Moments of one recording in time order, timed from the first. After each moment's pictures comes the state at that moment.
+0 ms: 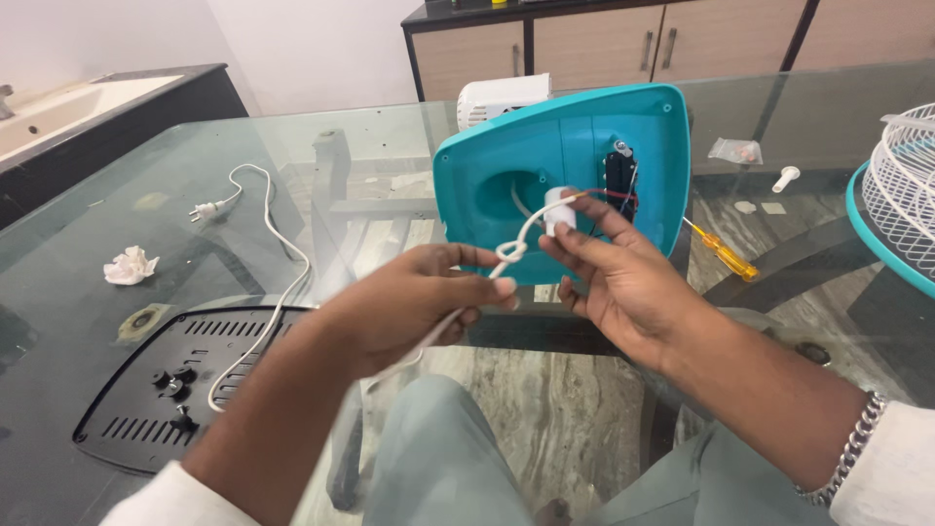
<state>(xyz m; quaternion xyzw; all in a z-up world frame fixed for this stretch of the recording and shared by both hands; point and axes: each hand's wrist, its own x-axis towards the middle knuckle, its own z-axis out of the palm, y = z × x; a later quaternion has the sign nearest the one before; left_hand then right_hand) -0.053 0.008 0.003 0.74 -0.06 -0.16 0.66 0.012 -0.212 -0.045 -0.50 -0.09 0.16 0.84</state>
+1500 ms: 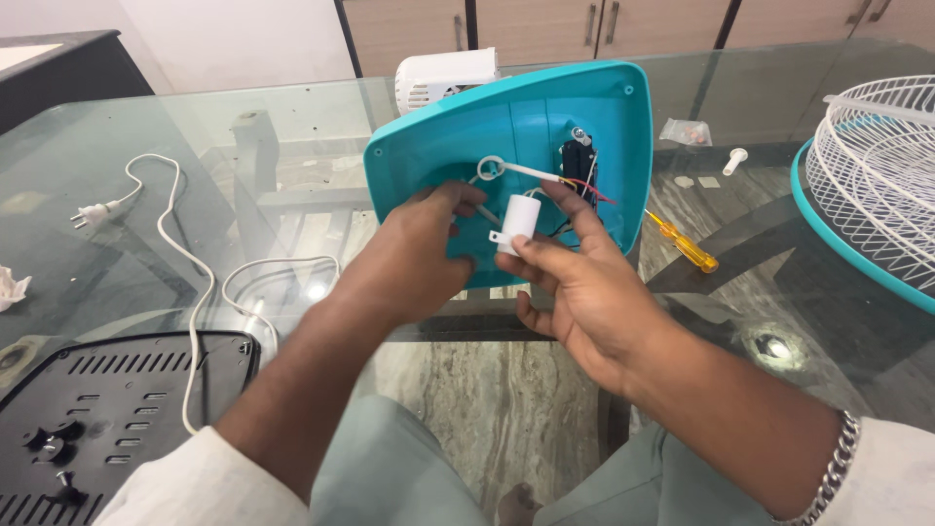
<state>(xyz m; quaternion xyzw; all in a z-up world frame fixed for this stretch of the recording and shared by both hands) 0.024 -0.012 -0.023 0.90 -0.23 0.17 0.33 -0.004 -0.200 -0.028 -0.56 0.00 0.12 0.82</state>
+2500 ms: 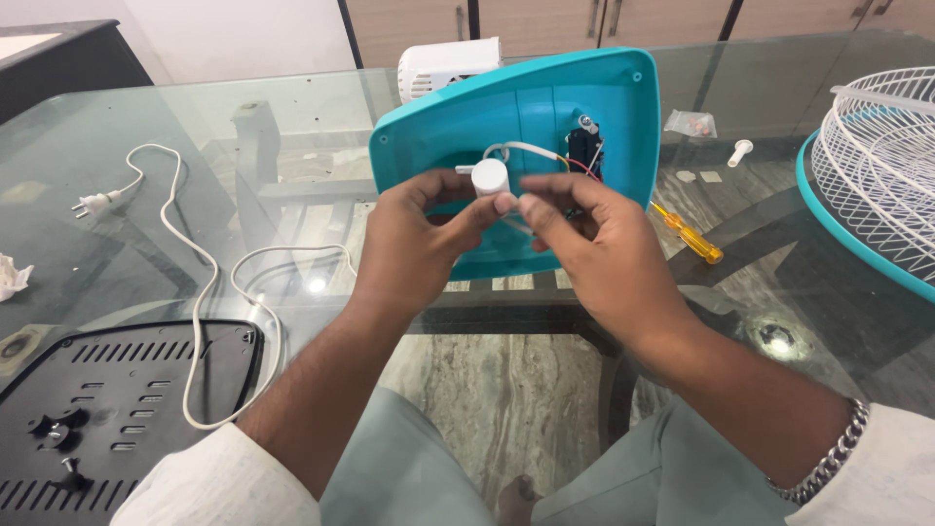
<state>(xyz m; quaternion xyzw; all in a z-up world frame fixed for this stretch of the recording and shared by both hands) 0.015 -0.028 -0.024 0.80 -0.10 0.15 0.58 0.010 -0.213 -0.034 -0.76 -0.18 -0.12 0.61</state>
